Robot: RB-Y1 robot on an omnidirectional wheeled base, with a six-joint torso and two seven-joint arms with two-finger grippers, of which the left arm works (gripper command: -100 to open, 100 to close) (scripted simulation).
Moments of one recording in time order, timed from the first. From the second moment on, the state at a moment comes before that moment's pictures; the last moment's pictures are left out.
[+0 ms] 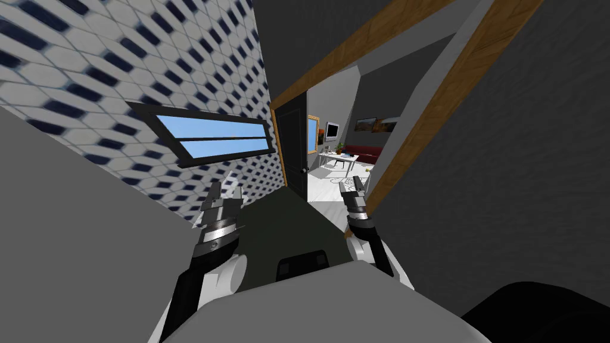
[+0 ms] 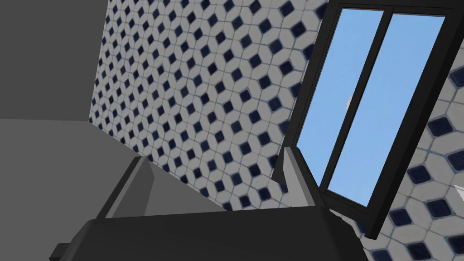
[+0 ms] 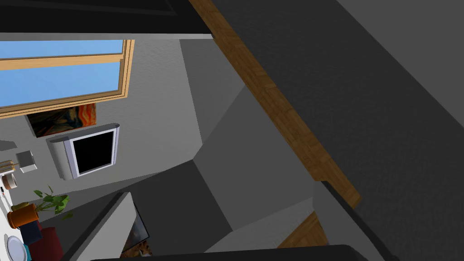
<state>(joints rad) 0.52 -0.03 -0.06 -2.37 0.03 -0.37 -0.01</state>
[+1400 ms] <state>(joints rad) 0.41 0.04 -0.10 -2.09 -0.05 -0.46 -0.20</state>
